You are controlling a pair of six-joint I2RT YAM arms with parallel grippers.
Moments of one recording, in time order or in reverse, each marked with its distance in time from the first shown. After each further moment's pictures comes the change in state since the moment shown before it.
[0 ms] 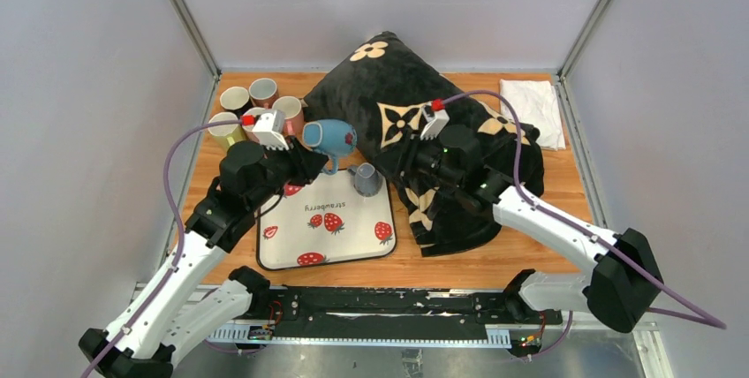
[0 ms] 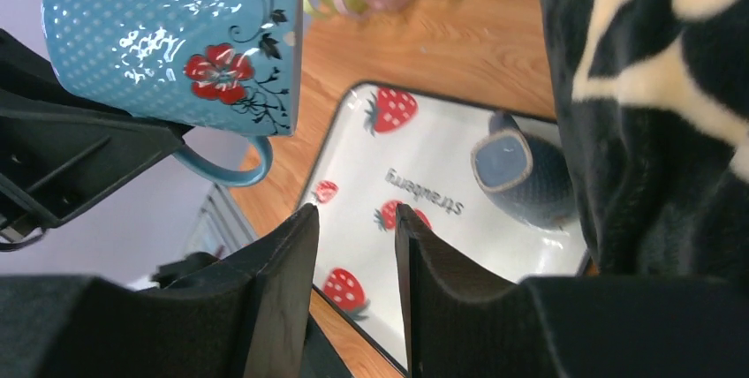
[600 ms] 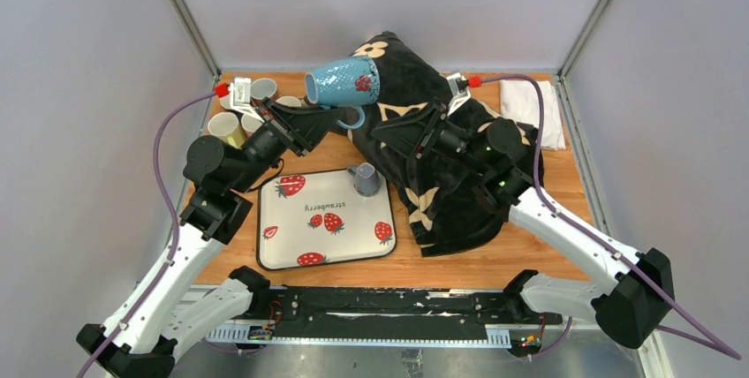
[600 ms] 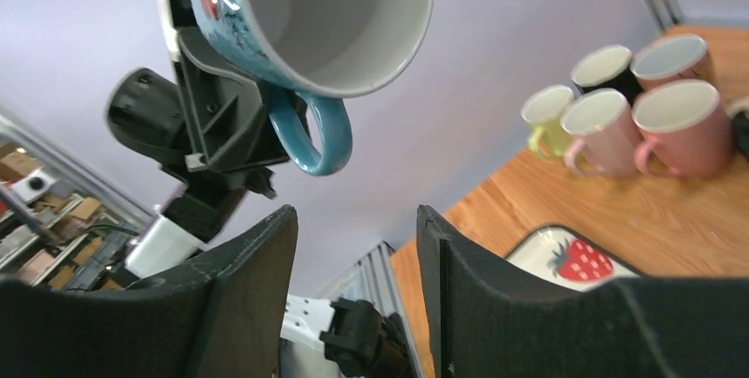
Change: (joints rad) left arm 0.000 0.047 0.128 0.534 0.249 -0.258; right arm -0.080 -0.119 0.034 0.414 -0.282 0.158
